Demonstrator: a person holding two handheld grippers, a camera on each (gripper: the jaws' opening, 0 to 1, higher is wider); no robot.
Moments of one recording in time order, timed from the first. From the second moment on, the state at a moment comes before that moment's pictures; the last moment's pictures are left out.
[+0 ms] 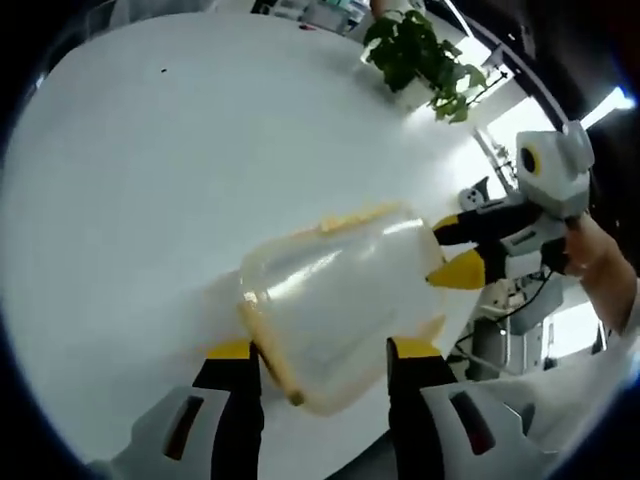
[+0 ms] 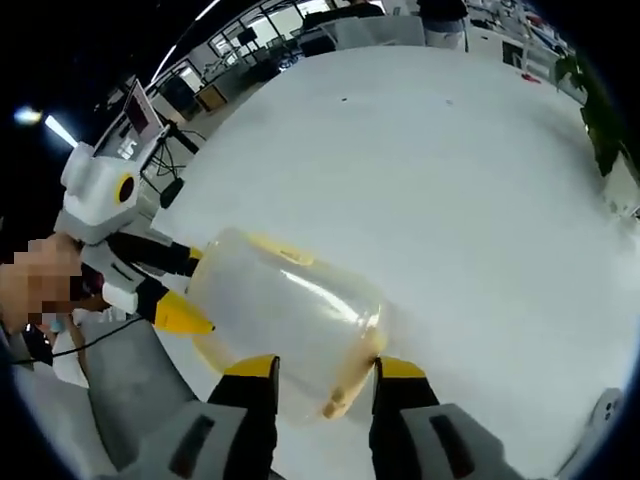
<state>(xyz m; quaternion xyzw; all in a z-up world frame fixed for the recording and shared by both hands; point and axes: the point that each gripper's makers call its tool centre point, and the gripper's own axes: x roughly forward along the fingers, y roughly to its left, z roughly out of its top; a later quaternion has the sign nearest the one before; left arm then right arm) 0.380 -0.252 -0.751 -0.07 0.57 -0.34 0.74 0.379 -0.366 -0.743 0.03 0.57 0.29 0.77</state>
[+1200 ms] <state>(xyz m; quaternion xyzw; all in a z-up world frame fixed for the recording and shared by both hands) 0.382 -0.250 -0.746 -0.06 0.53 -0.37 0.76 0.384 -0.365 -0.740 0.04 0.55 0.31 0.78</state>
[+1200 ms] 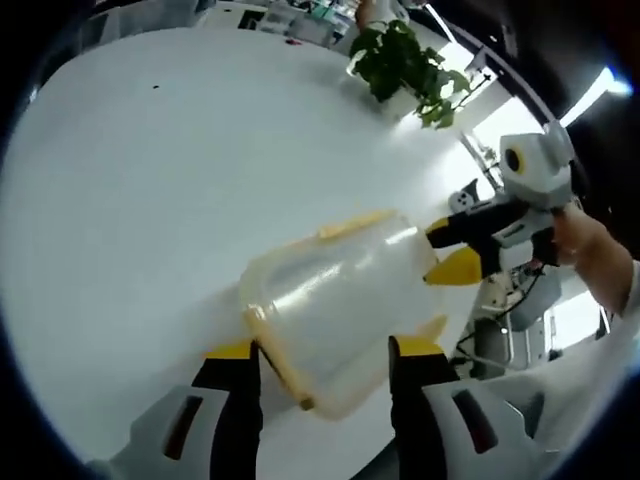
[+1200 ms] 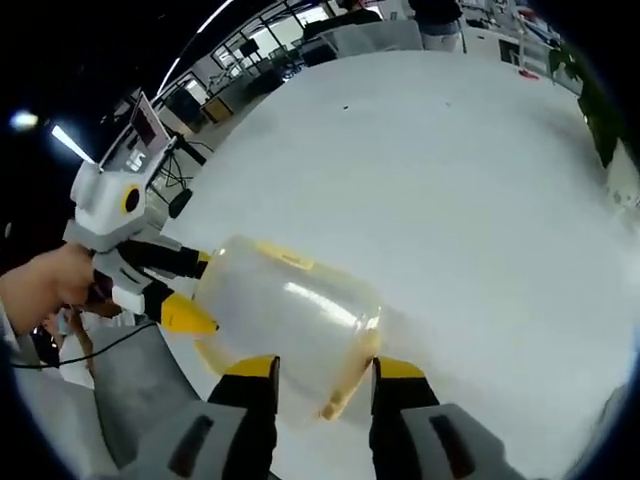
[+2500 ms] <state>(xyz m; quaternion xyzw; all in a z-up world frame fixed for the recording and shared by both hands) 0.385 -0.289 -0.686 0.14 0.30 -0.58 0.75 0.380 -0.318 -0.697 -0.23 0.34 0.56 0.72</state>
